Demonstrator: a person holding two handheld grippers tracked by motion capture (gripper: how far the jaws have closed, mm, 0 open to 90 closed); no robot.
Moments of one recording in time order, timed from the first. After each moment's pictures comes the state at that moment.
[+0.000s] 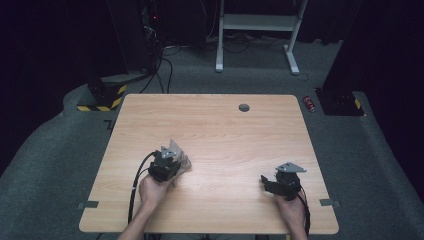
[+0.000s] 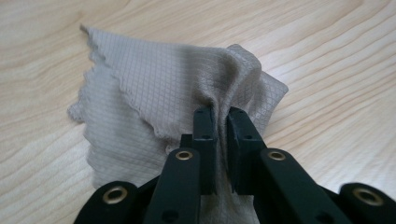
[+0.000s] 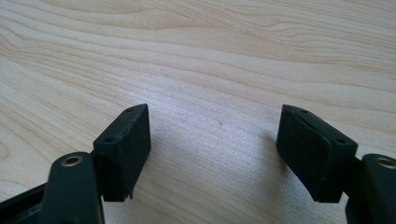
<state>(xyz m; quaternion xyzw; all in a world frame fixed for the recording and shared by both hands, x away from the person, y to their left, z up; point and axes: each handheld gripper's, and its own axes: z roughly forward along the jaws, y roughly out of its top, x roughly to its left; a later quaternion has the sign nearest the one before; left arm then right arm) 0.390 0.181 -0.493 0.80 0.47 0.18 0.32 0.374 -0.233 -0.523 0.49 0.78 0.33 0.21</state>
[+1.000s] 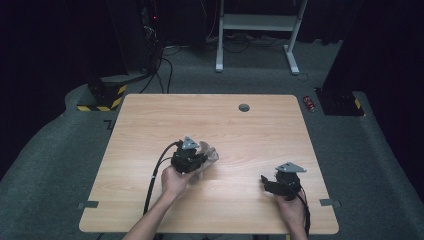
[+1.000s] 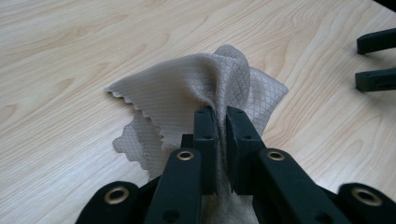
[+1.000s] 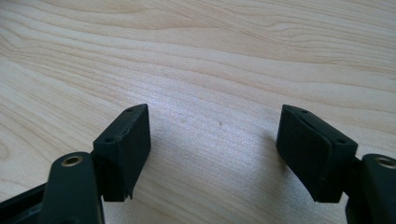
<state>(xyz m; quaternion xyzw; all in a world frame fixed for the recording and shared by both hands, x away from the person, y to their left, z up) 0.407 0.114 -0.460 0.81 0.41 0.12 0.40 0.374 -0.233 -0.523 0.48 0.78 0.33 0.21</state>
